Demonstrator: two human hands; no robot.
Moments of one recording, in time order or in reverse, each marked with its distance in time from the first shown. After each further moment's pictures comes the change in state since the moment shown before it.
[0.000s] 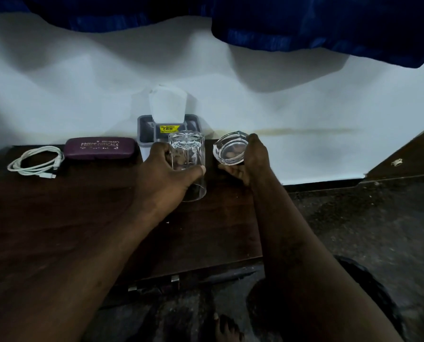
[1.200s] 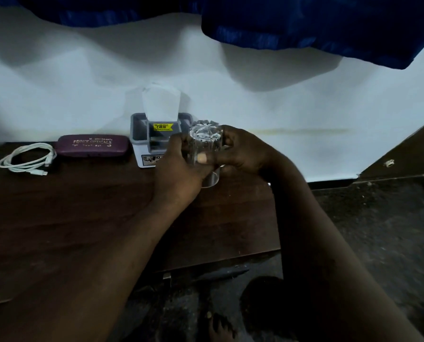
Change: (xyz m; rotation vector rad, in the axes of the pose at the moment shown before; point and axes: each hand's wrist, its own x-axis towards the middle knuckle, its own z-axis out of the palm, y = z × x) left_hand 0.003 0.005 0.043 -0.122 -0.001 0.116; right_hand -0.057 -0.048 -0.008 -0.863 -0.638 -0.429
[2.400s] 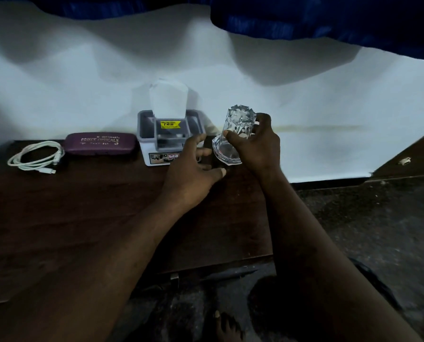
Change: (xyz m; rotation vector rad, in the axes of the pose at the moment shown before) left_hand 0.004 -0.008 -0.001 -0.005 -0.232 -0.053; right_hand 0.037 0.051 0.013 -0.210 0.772 0.081
